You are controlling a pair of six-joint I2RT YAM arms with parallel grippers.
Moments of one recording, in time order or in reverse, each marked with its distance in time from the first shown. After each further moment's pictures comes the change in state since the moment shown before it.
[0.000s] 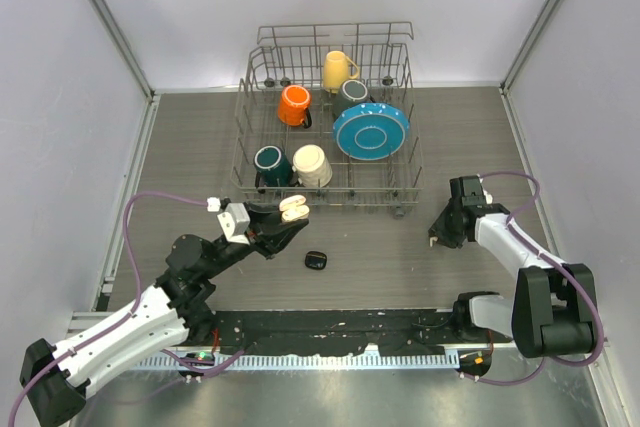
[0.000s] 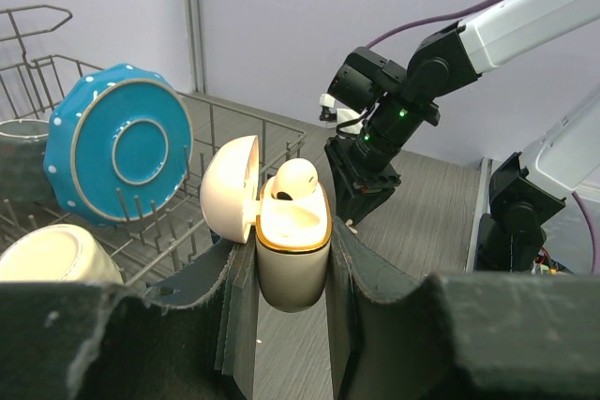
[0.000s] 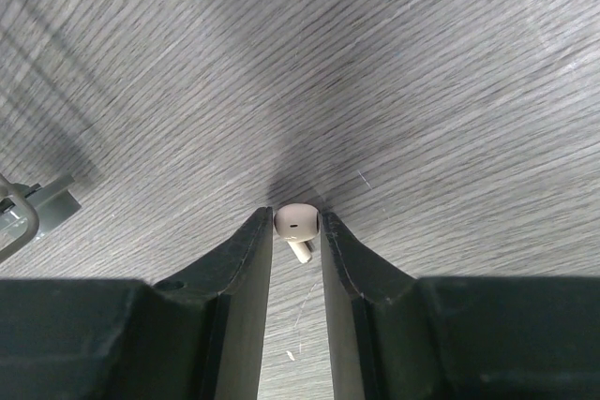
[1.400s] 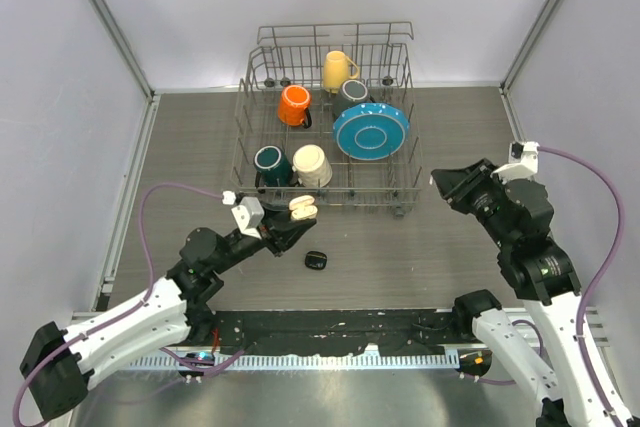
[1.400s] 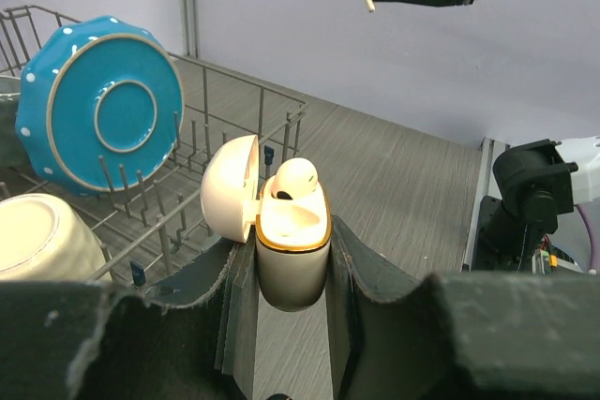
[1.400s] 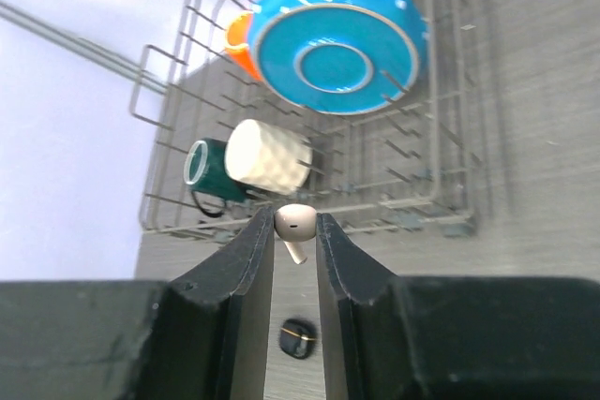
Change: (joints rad) left arm 0.000 0.121 -0.007 0.057 0.000 -0.026; right arm 0.209 -0.632 0.337 -0.070 -0.008 0.007
